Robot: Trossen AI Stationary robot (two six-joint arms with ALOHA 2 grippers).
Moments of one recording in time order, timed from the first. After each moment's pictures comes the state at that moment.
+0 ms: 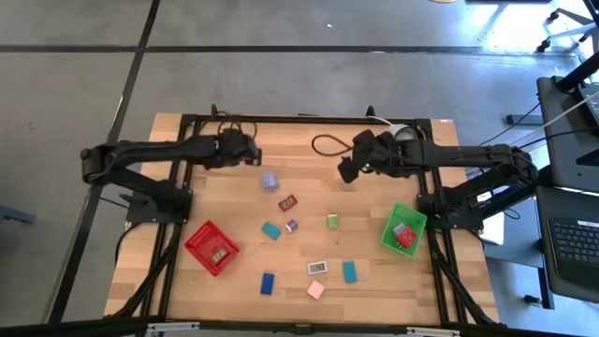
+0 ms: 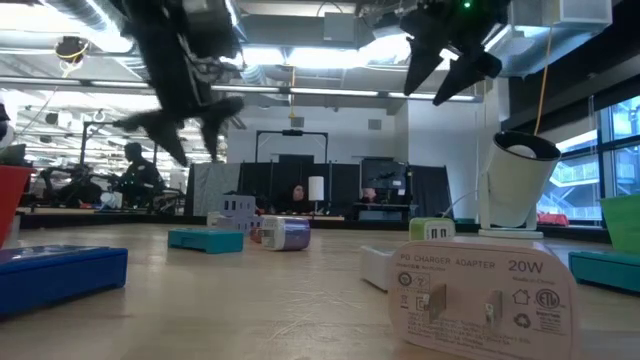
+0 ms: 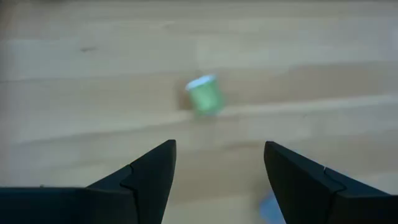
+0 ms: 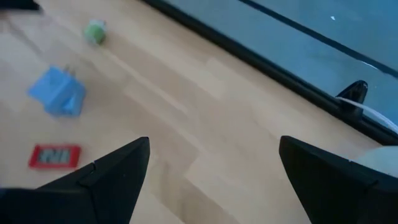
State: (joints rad) left arm 0.37 1.30 0.84 -0.67 -0.44 -1.06; right arm -0.05 1.33 1.17 -0.82 0.57 0.67
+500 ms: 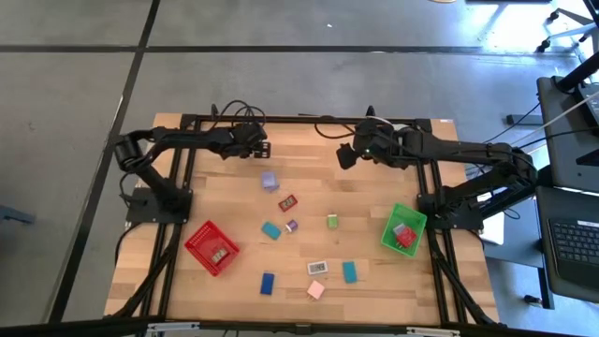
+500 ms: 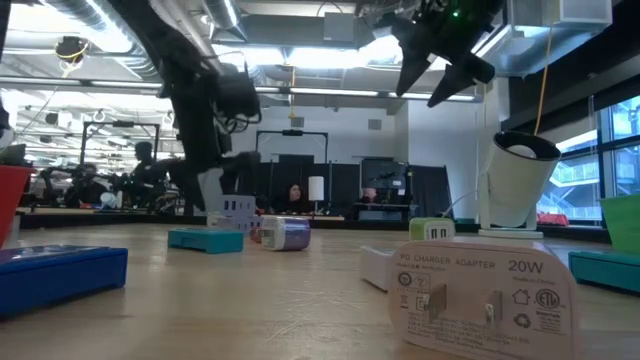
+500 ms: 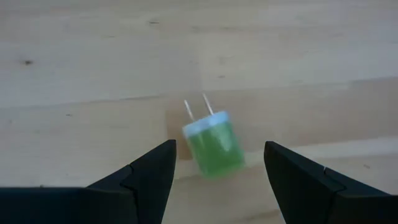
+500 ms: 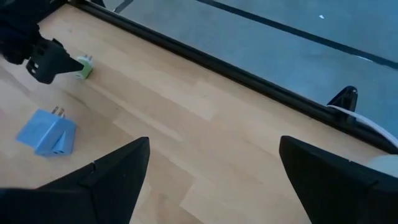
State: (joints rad) left arm 0.57 1.59 0.84 -0.41 -0.33 -0.89; right arm -0.15 1.33 1.17 -0.74 0.56 0.66
